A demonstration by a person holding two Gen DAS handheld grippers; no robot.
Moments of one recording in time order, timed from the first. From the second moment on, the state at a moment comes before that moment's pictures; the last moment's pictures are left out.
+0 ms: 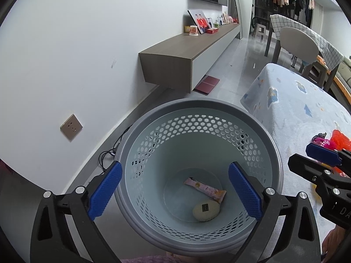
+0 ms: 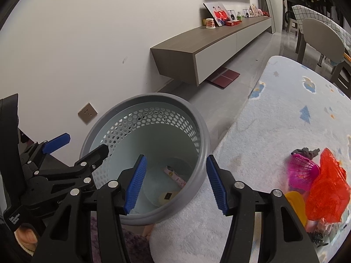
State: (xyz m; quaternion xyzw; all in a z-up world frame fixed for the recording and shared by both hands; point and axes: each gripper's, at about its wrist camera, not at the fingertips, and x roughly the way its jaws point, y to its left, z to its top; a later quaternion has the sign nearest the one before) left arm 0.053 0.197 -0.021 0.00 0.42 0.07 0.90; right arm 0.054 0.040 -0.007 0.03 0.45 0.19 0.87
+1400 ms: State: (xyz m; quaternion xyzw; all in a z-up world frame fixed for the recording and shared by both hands) left arm 0.024 0.033 -0.005 0.05 0.38 -0.08 0.92; right arm -0.084 -0.203 -0.023 0.12 0.45 -0.08 0.88
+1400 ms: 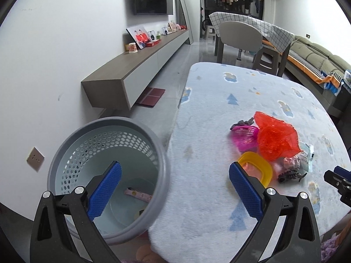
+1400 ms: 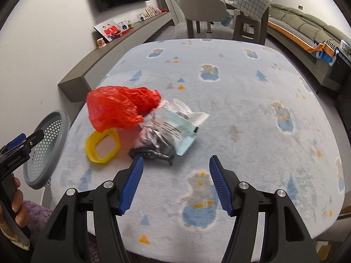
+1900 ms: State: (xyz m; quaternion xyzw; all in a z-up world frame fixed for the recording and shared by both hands) left arm 0.032 -0.005 -0.015 0.06 0.39 -0.10 0.91; right arm -0.047 -0.227 -0.023 0.11 0.45 -0.06 0.88
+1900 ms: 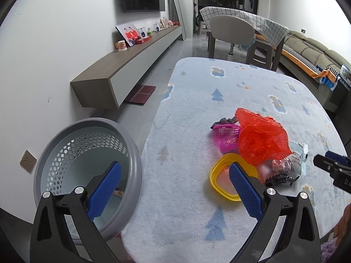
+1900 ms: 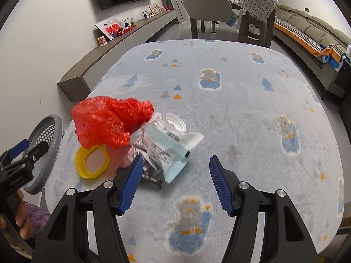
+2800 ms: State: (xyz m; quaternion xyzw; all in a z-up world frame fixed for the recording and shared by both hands) left arm 0.036 -0.024 -0.029 0.10 0.40 -0.10 0.91; right arm -0.026 -0.242 -0.033 0.12 0.45 -0.03 0.89
